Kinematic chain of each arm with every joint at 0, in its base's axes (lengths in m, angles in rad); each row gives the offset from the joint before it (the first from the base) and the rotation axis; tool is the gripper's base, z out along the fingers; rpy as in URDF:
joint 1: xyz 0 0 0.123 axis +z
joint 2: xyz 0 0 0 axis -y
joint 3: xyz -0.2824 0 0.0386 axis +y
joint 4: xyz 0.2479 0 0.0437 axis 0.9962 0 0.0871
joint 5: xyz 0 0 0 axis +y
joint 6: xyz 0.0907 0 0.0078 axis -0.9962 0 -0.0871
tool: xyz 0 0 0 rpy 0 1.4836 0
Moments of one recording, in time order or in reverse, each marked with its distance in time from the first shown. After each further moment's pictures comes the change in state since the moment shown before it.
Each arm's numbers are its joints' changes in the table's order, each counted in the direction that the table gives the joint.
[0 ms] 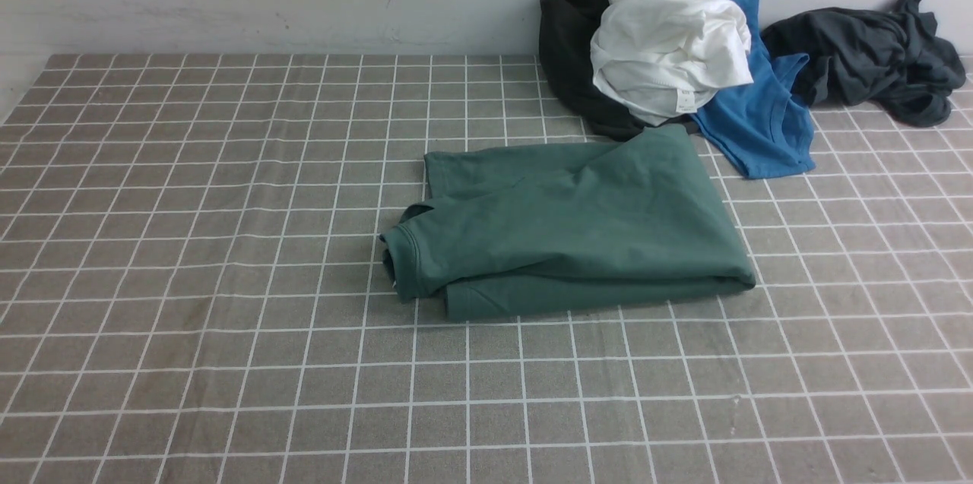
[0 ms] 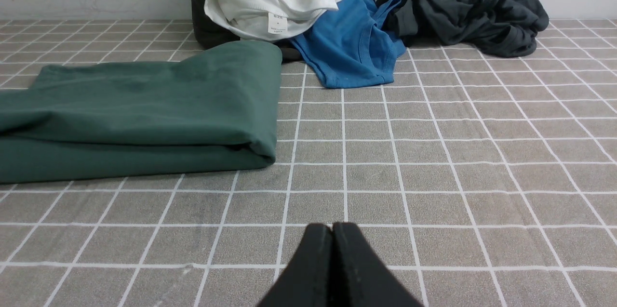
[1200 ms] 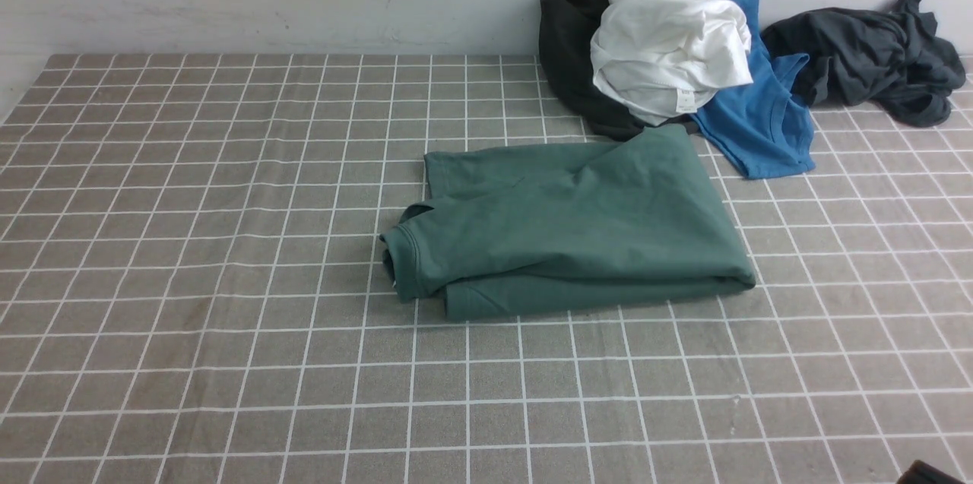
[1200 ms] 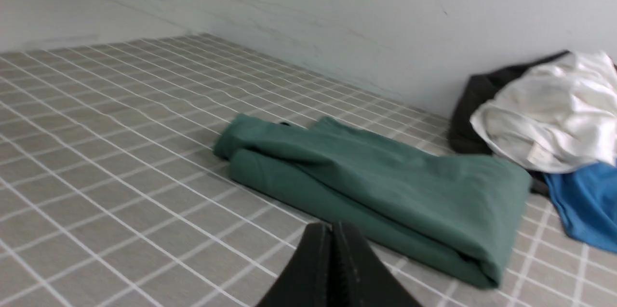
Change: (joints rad) right arm 0.511 0.000 0.002 -0.162 -0.147 0.019; left arm -0.015 0.000 -0.043 0.019 0.024 0.001
